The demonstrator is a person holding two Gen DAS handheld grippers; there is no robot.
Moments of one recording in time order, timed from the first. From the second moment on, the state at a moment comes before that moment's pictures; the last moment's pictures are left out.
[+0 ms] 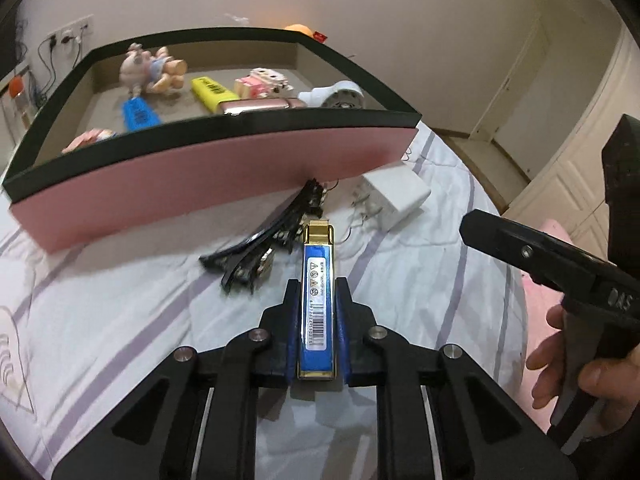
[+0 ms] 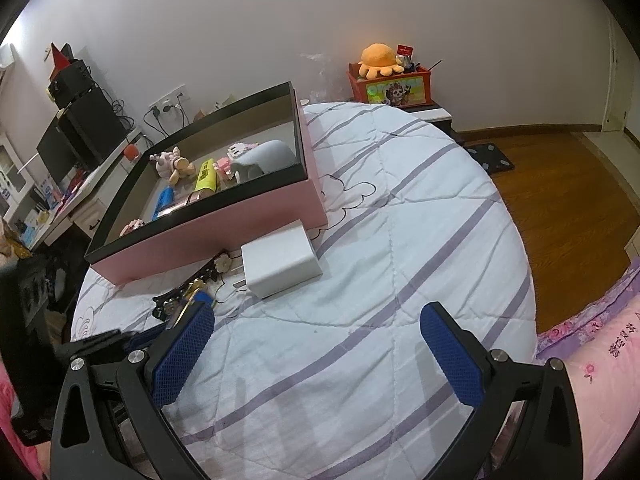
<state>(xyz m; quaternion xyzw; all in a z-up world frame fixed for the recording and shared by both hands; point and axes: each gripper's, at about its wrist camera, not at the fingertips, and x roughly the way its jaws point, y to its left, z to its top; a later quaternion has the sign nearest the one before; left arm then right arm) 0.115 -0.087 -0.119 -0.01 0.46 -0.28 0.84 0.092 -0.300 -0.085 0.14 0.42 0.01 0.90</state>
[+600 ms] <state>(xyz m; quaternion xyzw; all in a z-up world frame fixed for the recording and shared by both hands) 0.095 -0.055 -0.090 -0.02 0.42 -0.20 0.89 0.102 -0.269 -0.080 0.11 0.42 0.04 0.90</state>
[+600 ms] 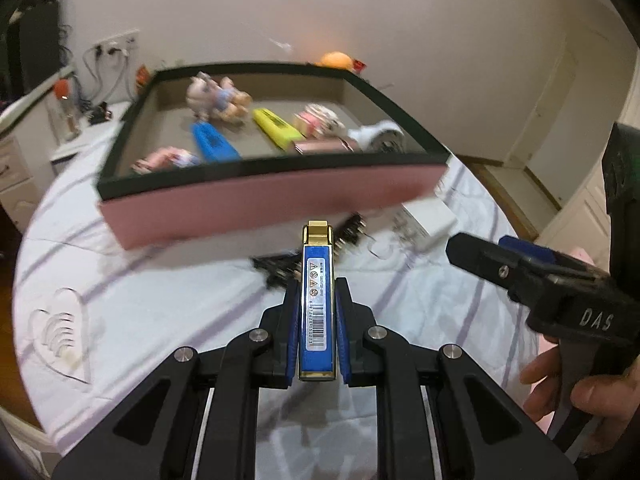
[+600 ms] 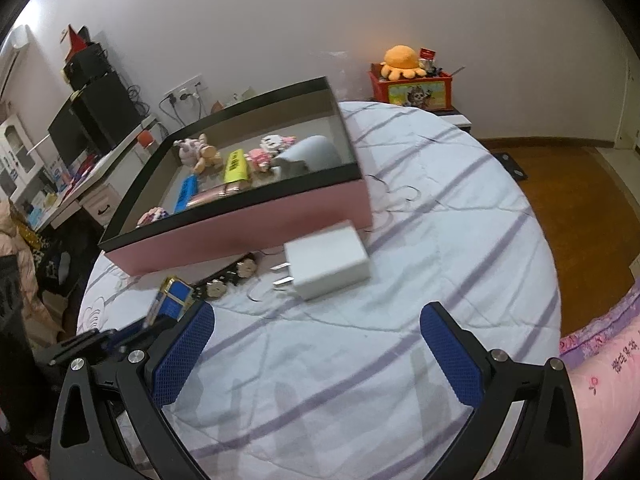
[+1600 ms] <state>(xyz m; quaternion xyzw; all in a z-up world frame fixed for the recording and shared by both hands) 0.247 -0.034 -0.083 -0.01 0.41 -0.11 0.90 0.168 -0.259 -0.087 0.10 0.43 0.06 0.90</state>
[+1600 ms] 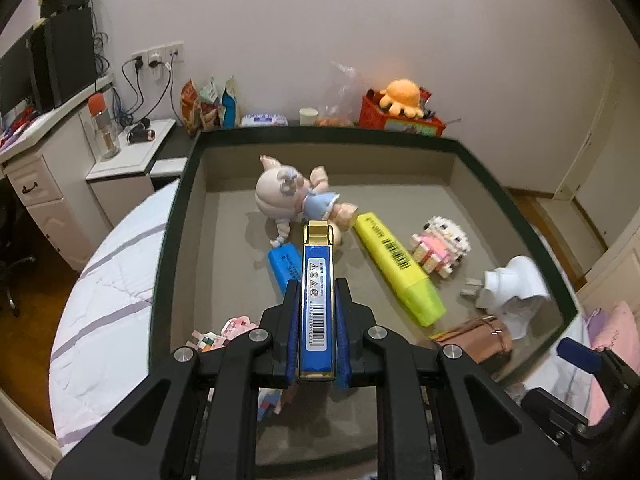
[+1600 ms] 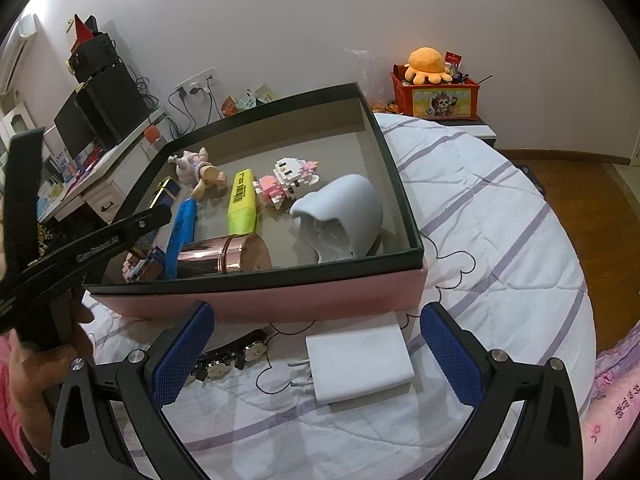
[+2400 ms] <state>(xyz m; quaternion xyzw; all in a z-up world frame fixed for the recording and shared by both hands) 0.128 0.000 -0.023 -0.05 0.30 -0.06 0.95 0.108 -0.258 -0.052 0.08 0.40 0.04 0.91</state>
